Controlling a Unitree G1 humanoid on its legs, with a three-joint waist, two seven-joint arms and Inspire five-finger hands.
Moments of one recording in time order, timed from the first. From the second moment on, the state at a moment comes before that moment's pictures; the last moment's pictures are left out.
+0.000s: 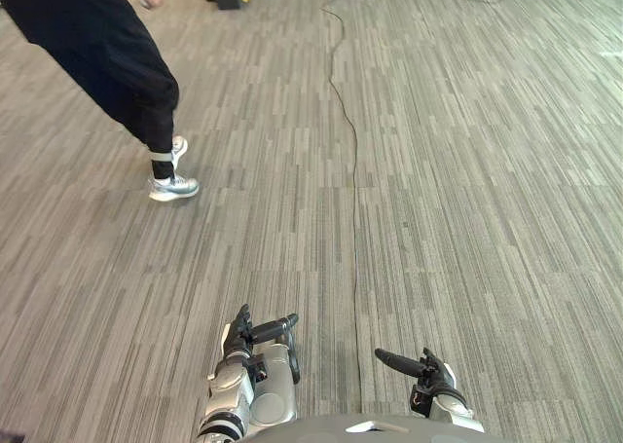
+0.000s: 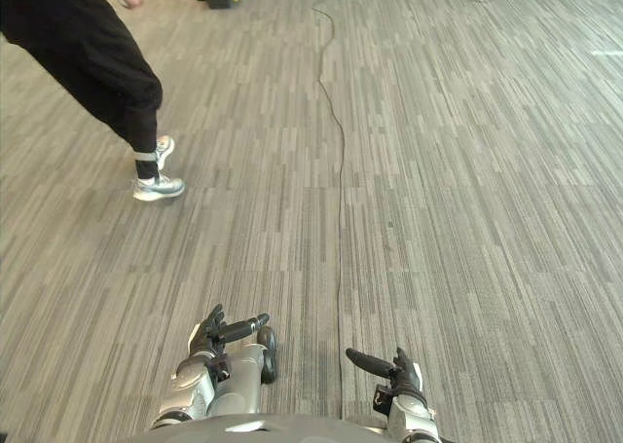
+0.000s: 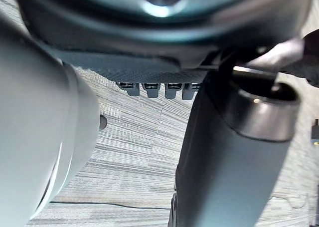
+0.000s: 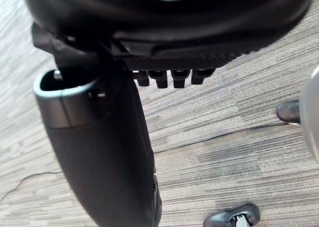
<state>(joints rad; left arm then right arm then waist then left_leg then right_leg) -0.02 0.00 0.26 0.91 -0.07 -0.08 0.06 0.03 0.04 -0.22 1.00 0.08 -0.01 -0.12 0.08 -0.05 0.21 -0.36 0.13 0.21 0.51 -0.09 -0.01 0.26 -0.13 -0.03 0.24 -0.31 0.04</state>
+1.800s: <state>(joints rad) -0.05 -0.01 0.17 1.09 -0.06 -0.06 0.09 0.02 0.00 -0.30 0.95 0.06 -0.05 -0.11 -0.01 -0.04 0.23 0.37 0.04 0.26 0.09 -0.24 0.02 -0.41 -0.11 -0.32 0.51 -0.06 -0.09</state>
